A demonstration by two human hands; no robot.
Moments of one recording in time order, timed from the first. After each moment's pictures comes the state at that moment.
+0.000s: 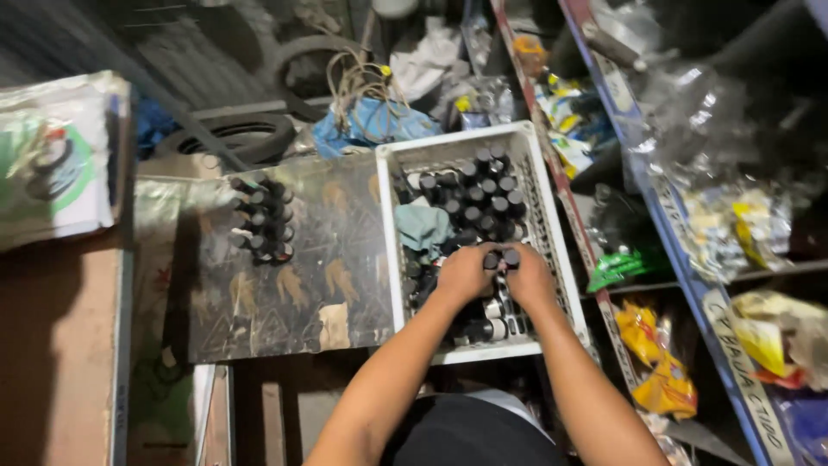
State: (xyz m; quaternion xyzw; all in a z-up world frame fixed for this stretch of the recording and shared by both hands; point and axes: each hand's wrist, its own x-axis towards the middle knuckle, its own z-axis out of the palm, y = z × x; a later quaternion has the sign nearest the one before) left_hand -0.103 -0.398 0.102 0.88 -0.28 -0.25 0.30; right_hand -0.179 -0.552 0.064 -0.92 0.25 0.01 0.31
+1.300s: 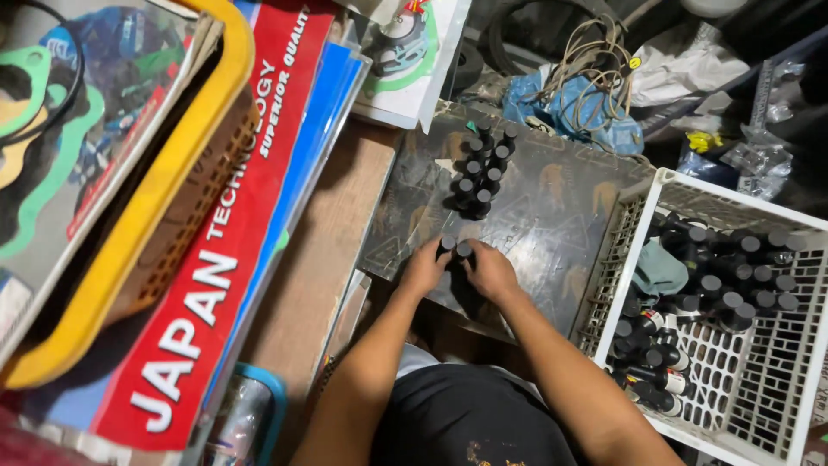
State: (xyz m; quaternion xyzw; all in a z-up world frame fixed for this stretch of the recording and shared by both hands) left_hand -0.071 0.032 0.013 0.84 0.07 -0.16 0.52; right_hand -0.046 -0.131 0.043 -0.95 -0.10 0.22 0.20
